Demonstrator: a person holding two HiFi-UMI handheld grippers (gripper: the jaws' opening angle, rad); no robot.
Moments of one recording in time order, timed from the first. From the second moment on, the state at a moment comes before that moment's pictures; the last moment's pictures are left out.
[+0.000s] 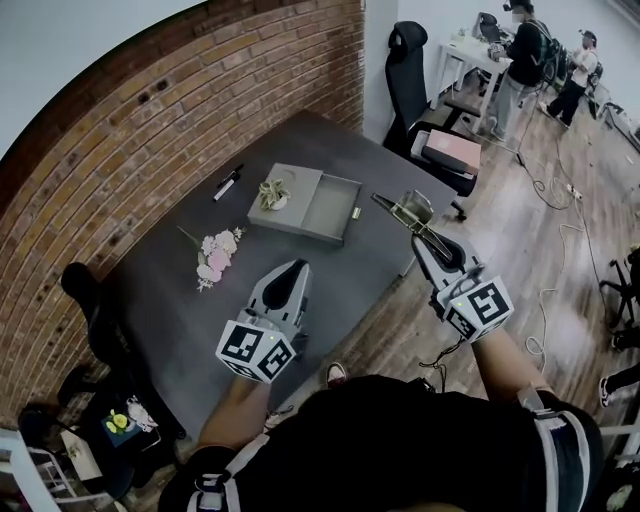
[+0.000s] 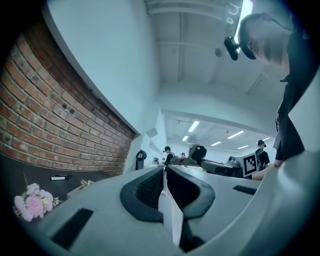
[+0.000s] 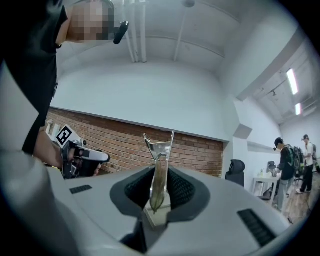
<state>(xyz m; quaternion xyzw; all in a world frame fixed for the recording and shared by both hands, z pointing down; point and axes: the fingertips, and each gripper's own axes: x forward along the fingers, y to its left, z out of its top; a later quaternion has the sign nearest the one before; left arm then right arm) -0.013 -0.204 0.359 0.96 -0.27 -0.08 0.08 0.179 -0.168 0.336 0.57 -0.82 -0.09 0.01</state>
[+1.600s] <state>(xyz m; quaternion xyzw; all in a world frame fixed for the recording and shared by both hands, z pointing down) -0.010 -0.297 0.345 0.94 -0.33 -0.03 0.00 0.193 -0.327 0.377 0.52 -0.85 -0.04 0.04</state>
